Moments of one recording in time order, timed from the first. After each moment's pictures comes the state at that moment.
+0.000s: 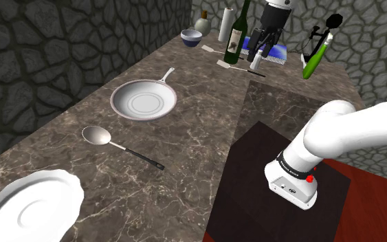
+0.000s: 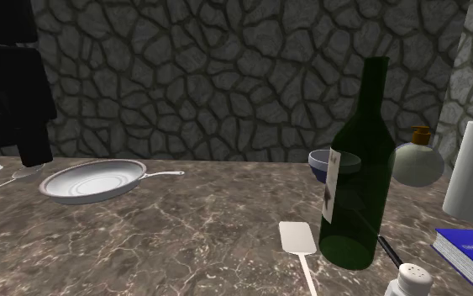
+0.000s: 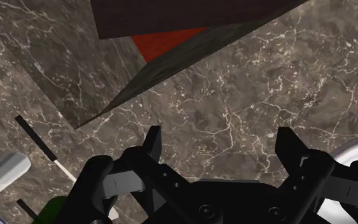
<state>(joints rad) 0.01 -0.78 -0.05 -2.38 0.00 1.61 0.06</state>
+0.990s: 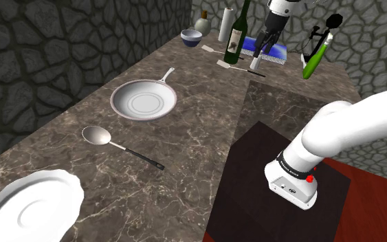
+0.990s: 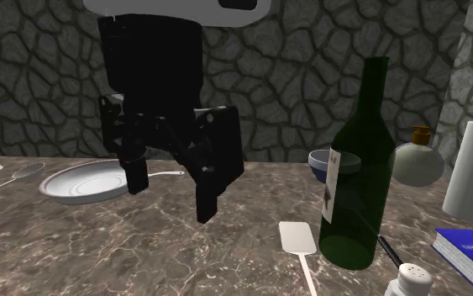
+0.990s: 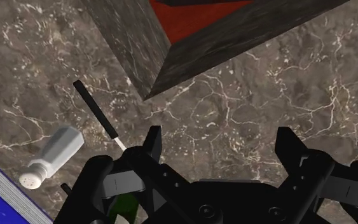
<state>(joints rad) -0.05 -0.55 -0.33 -2.31 -0.12 1.81 -0.26</state>
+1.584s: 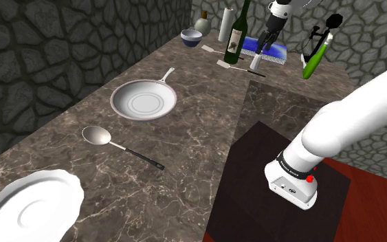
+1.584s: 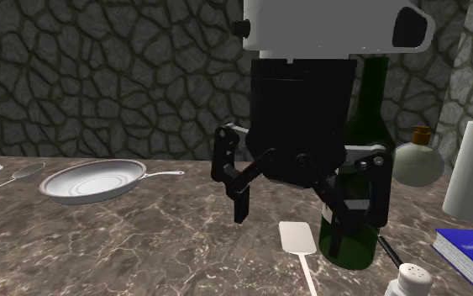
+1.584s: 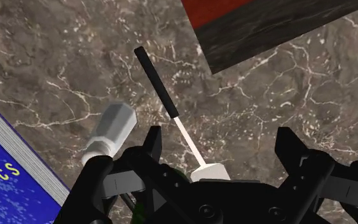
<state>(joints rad) -0.05 -0.28 -0.53 -2.13 -0.08 1.92 -0.52</state>
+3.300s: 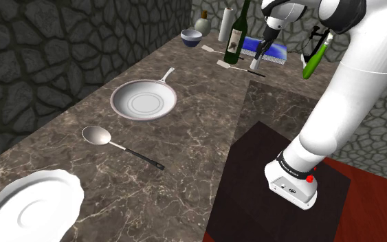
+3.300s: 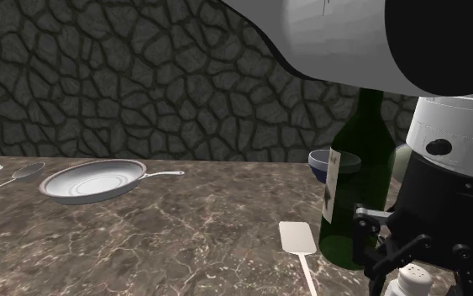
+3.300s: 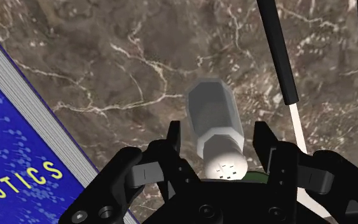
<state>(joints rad) -0.13 0.20 -0.67 -1.86 0.24 2.03 -0.91</state>
